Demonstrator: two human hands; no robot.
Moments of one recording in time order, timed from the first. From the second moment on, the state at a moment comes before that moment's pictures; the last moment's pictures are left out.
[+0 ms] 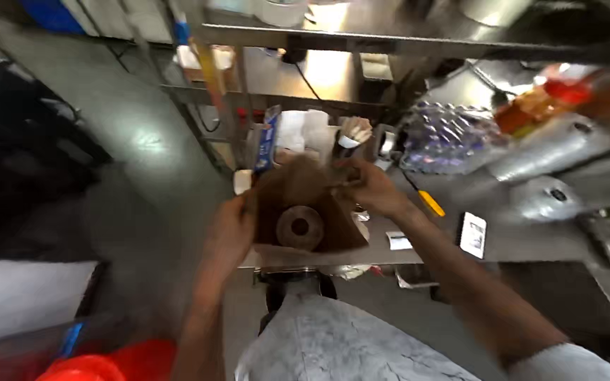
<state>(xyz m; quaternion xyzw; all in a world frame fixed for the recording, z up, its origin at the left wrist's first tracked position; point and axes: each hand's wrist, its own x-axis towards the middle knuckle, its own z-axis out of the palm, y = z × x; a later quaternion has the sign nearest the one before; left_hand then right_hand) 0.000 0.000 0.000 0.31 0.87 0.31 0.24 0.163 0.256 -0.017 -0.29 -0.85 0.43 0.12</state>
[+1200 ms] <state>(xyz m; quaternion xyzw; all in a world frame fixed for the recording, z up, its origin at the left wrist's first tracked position) -0.020 -0.020 -0.013 0.28 0.91 0.26 0.13 0.136 0.298 -0.230 -0.33 -0.89 0.32 -0.06</state>
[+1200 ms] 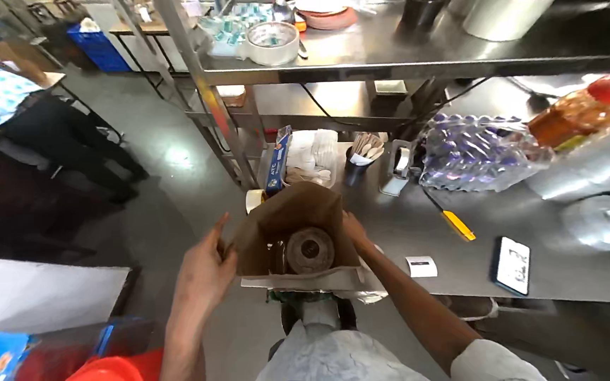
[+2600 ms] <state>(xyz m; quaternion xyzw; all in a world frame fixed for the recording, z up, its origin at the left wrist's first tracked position) -0.008 -0.014 -0.011 0.29 0.91 0.27 0.15 0.282 0.283 -0.244 -0.35 -0.90 0.27 0.01</state>
